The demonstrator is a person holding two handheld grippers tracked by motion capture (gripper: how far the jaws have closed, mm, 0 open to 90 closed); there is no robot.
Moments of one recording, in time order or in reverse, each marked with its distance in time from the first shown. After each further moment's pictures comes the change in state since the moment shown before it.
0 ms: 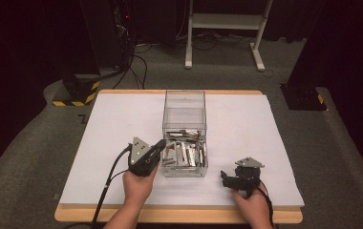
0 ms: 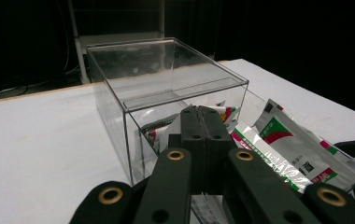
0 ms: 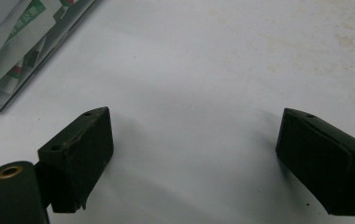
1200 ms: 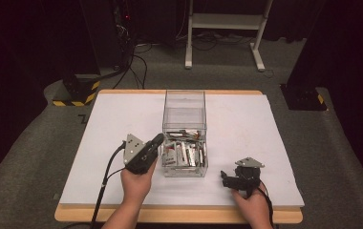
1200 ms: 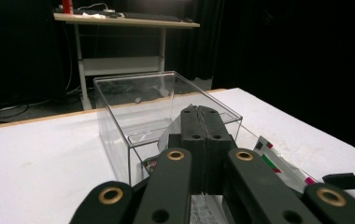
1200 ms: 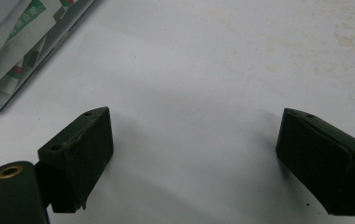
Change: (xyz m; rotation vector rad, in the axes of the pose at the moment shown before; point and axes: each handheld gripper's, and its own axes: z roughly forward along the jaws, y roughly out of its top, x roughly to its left) left arm -0.005 0.021 -0.007 -0.093 -0.029 -0.027; right arm 0.000 0.000 0.000 0.000 0.000 0.000
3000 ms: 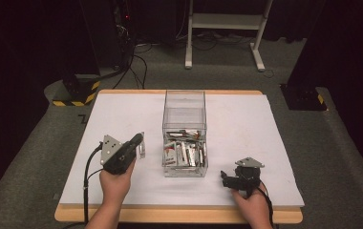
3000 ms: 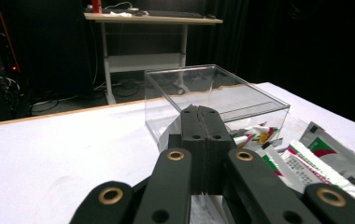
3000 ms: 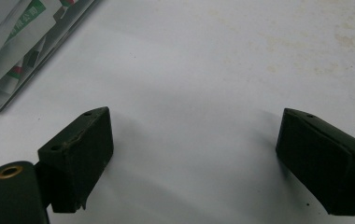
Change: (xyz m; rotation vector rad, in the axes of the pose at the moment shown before) left arm 0.049 0.016 -0.026 -0.009 0.079 0.029; right arm 0.000 0.000 0.000 0.000 0.000 0.000
